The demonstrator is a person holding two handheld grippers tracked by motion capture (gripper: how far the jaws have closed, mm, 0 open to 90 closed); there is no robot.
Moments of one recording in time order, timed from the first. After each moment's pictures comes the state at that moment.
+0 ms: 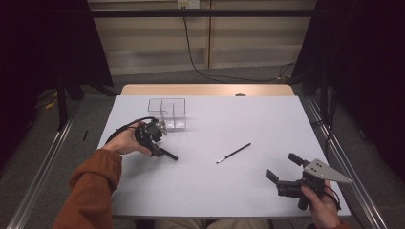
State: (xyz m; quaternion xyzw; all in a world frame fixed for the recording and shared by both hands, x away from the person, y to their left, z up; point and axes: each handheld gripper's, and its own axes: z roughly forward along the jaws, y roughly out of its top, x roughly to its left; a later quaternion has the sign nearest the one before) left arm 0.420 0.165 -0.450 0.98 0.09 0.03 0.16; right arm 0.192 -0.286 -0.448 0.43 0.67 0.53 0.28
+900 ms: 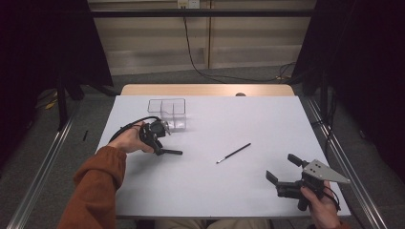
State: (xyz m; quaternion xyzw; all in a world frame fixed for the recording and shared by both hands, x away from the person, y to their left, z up) left arm 0.426 0.155 -0.448 0.99 0.10 -0.02 0.10; right arm 0.191 -0.284 -0.449 0.43 0.68 0.53 0.27
